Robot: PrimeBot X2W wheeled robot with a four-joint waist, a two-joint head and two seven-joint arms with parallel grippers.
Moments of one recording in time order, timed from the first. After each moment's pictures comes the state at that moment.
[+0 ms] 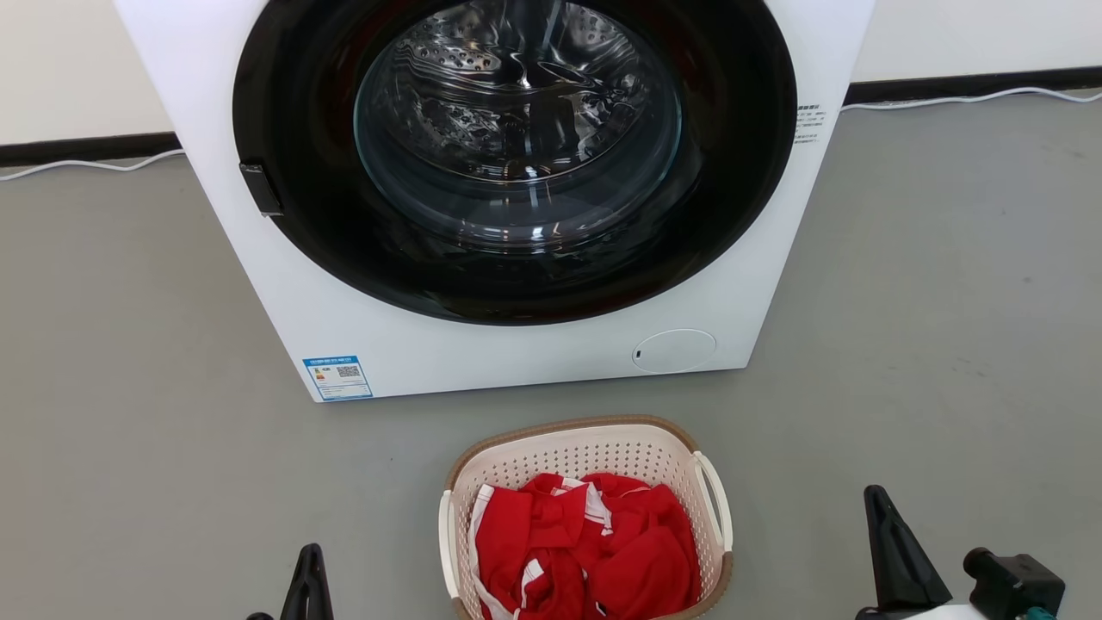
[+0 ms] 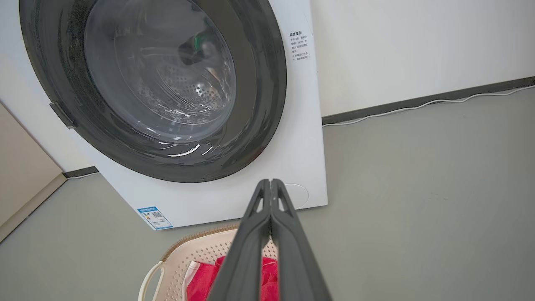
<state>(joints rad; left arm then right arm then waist) 0.13 0.04 -0.21 0.11 -0.31 0.16 -0.24 0.01 -0.07 0.05 0.24 0.32 0.13 -0.23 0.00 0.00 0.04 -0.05</state>
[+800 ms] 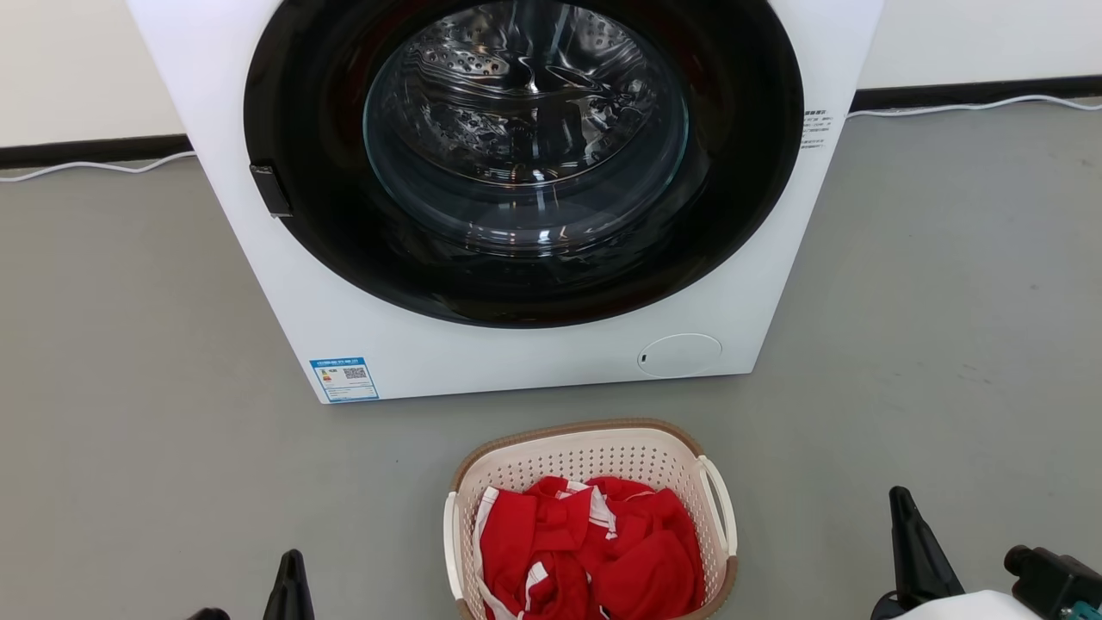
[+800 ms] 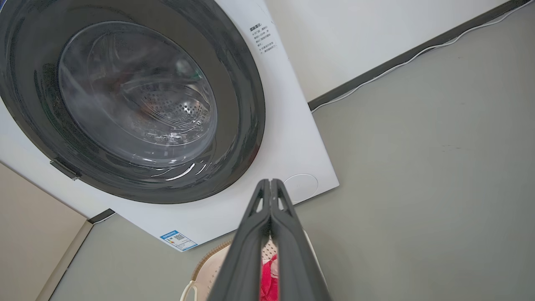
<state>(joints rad) 0.11 0.05 -0.18 0.15 -0.59 0.10 -0.18 0.01 -0.07 0.03 0.25 0.59 0.13 -0.17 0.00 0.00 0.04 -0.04</state>
